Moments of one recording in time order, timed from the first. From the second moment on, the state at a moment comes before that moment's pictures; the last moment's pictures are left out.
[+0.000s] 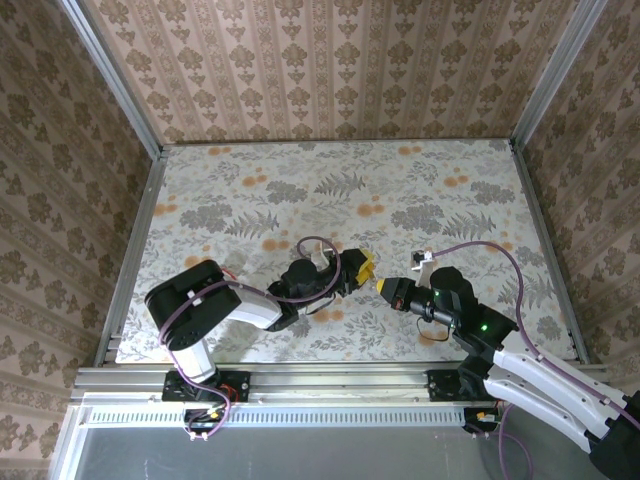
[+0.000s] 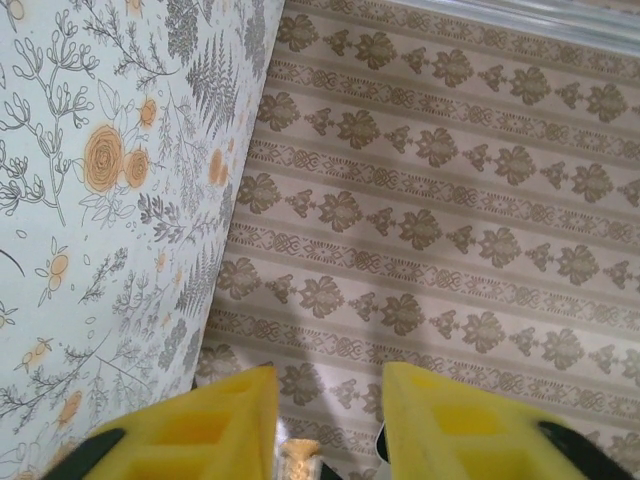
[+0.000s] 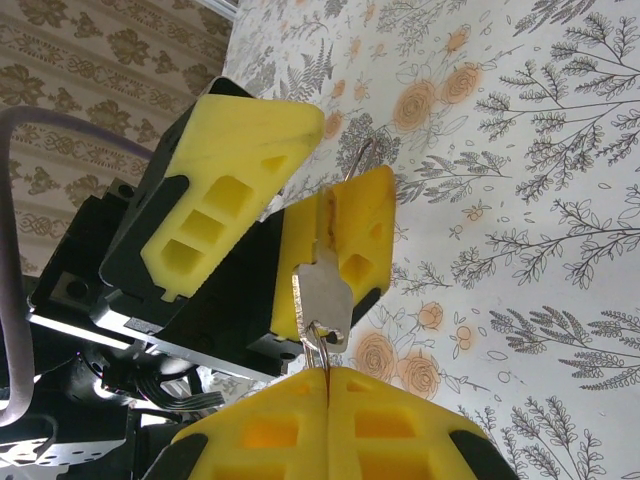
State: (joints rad) left arm -1.03 1.73 0.55 1.14 0.12 -1.77; right arm 0.68 0.63 0.35 -0.13 -0.15 0.95
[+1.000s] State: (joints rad) left arm -0.96 1.33 0.72 0.39 0.19 -1.26; right arm 0.68 0.61 0.35 -0.08 -0.18 0.86
